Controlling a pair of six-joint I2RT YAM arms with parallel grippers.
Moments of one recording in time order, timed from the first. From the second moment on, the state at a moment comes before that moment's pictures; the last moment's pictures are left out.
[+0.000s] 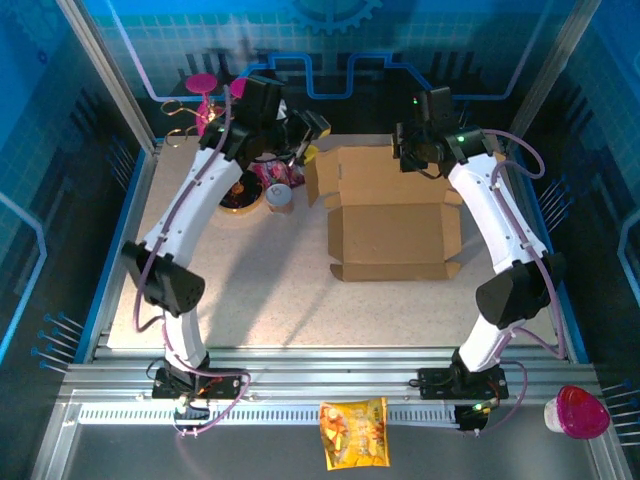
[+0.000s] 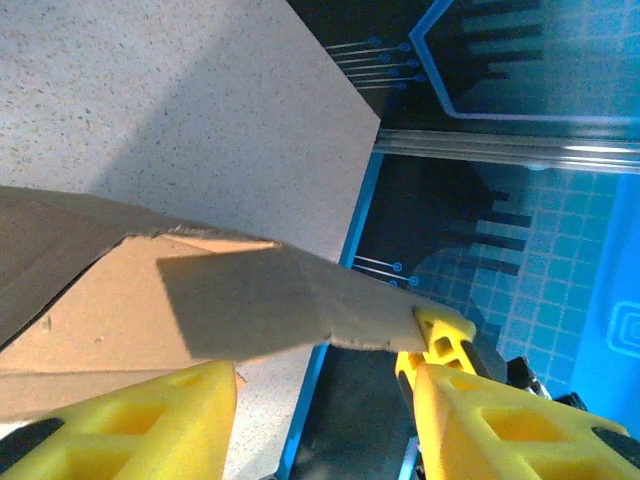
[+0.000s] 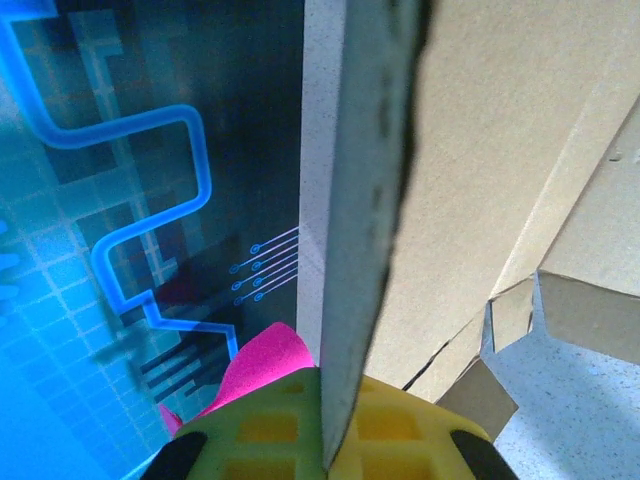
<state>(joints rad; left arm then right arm) -0.39 1.90 2.15 -0.88 0.37 -1.24 0.30 1.73 1.91 -0.92 -0.02 1.74</state>
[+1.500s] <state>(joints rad) -0.45 2.07 2.27 -0.97 0.37 -1.21 0.27 1.65 1.69 -0.72 -0.11 1.76</state>
